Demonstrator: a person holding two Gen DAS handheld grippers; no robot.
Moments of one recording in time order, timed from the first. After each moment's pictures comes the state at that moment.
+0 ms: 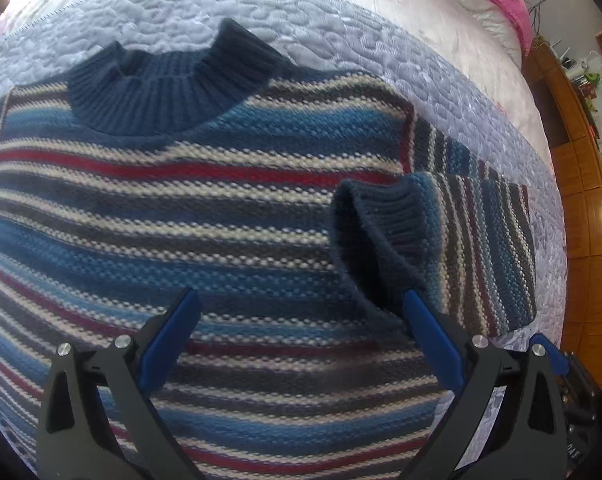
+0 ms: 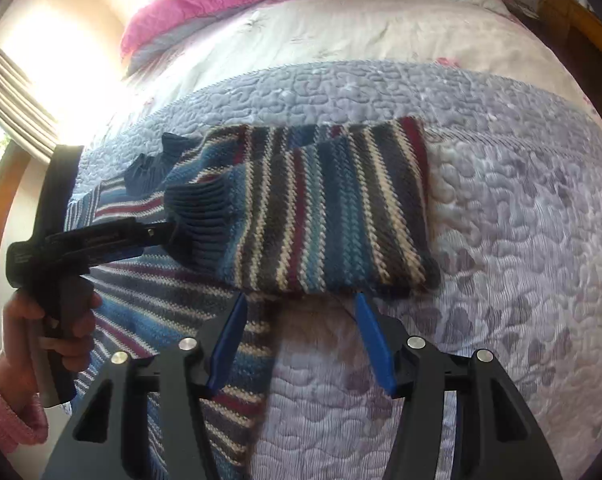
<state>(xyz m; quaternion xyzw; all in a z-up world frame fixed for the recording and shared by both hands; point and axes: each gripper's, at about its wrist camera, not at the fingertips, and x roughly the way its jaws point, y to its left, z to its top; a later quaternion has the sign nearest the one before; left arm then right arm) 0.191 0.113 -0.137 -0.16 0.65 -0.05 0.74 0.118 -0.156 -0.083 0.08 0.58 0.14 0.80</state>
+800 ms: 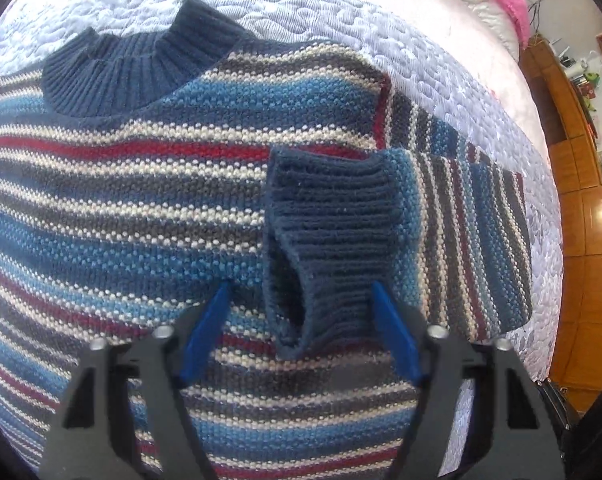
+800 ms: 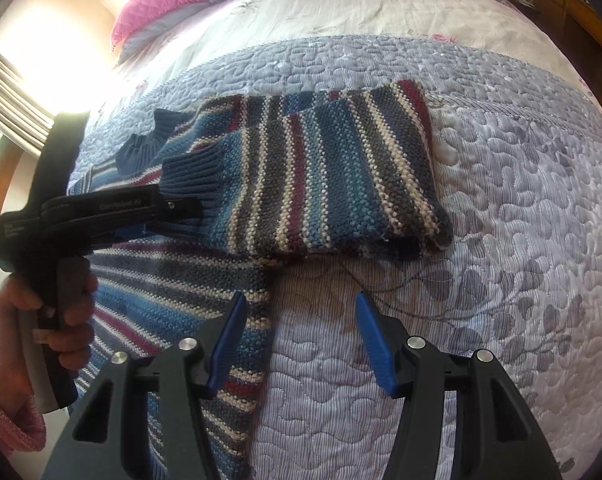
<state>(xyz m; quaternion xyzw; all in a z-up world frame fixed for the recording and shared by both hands) 0.198 0.085 -0.140 -0.17 0.65 -0.06 0.74 0.105 -0.144 -0.100 0.08 0.59 0.13 0.79</state>
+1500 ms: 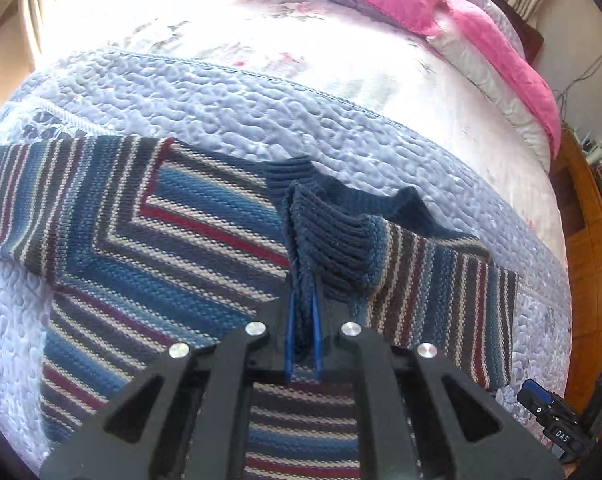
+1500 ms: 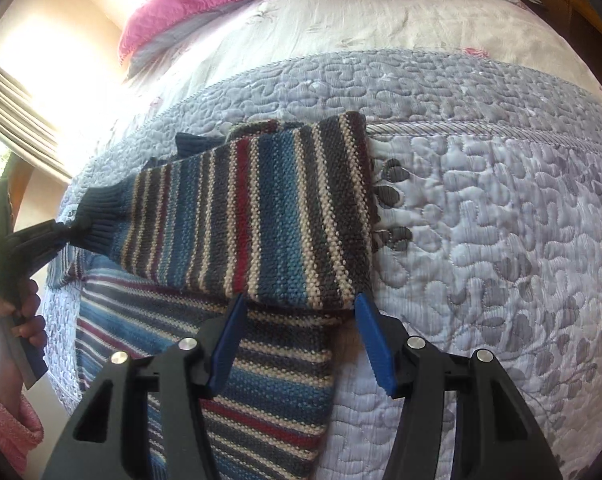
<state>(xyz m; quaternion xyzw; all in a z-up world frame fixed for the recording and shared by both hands) 0.195 0.285 -0.069 -0.20 0.54 0.06 0.82 0.142 -0.103 -0.095 0.11 0.59 0.14 0.79</state>
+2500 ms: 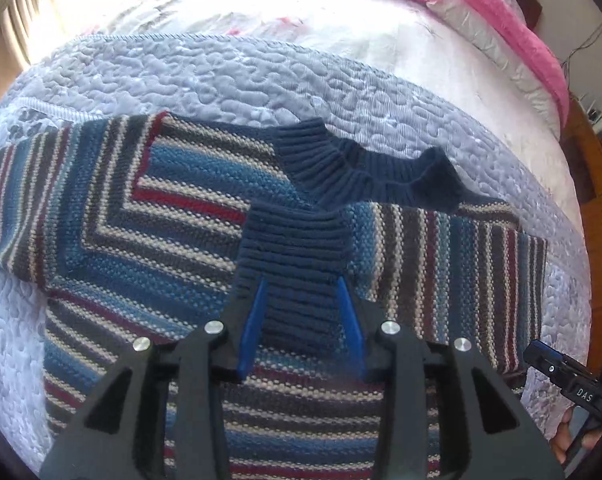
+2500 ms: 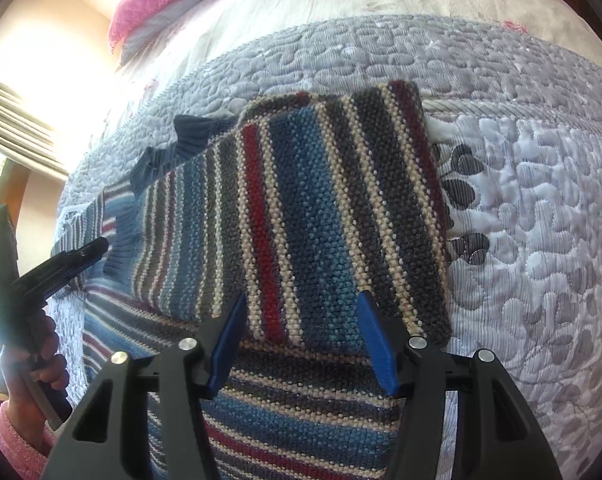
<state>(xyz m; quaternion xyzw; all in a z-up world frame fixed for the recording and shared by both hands) 0.198 0.274 -0.112 -0.15 0.58 0.04 0.80 0.170 -0.058 -0.135 0.12 0.63 0.15 0.76</state>
